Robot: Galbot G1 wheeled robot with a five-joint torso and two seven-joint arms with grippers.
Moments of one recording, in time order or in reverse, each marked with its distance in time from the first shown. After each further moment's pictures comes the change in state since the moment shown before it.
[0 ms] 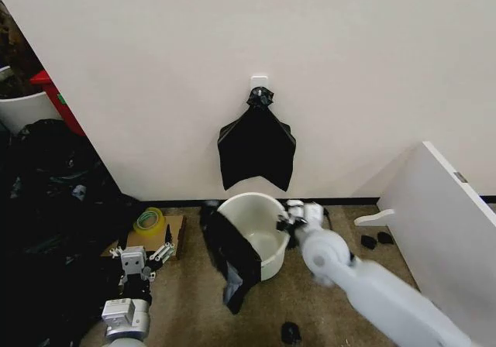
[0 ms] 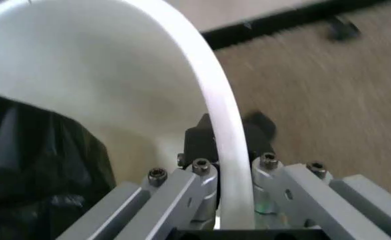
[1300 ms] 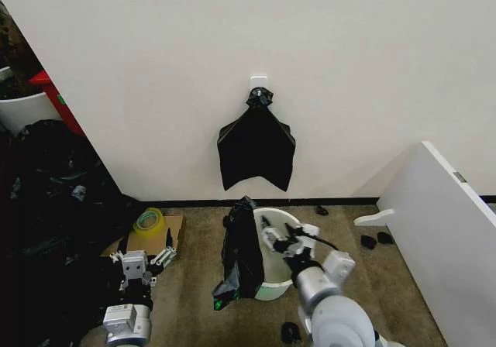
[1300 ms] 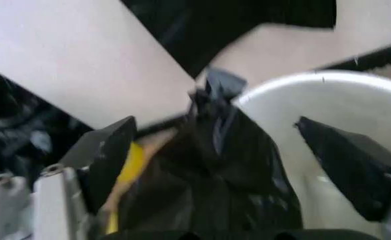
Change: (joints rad) left arm 0.027 -0.015 0.003 -0.010 0.036 0.013 -0.006; right arm -0.162 0.071 -0.004 0.261 -0.182 0.081 -0.145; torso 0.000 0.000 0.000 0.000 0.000
